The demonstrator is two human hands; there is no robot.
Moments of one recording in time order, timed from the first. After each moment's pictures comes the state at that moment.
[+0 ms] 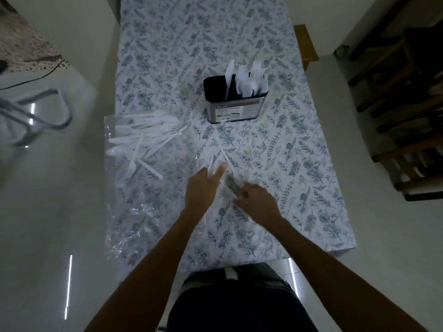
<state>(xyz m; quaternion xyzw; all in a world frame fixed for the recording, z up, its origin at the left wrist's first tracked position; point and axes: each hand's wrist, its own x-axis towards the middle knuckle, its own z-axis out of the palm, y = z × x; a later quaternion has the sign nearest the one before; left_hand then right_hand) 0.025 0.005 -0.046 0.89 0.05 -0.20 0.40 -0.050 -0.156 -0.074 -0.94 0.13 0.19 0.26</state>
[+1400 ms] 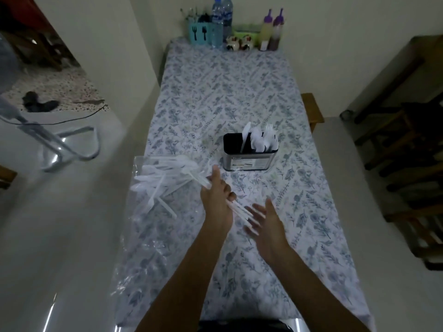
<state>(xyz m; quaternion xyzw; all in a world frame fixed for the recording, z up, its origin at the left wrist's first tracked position) 0.071 -0.038 0.051 0.42 0.27 -0.07 0.86 -0.007 -0.136 0.029 -0.41 0.43 0.09 0.80</state>
